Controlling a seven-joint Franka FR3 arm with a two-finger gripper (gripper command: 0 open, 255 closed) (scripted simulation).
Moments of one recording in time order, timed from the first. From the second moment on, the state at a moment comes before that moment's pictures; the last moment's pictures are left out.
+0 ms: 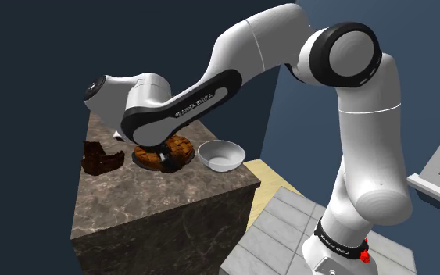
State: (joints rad) arm 0.25 0.39 0.35 -1.73 -0.61 1.64 -0.33
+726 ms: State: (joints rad) arm 0.26 0.33 0.36 -1.67 -0.59 1.54 -0.39
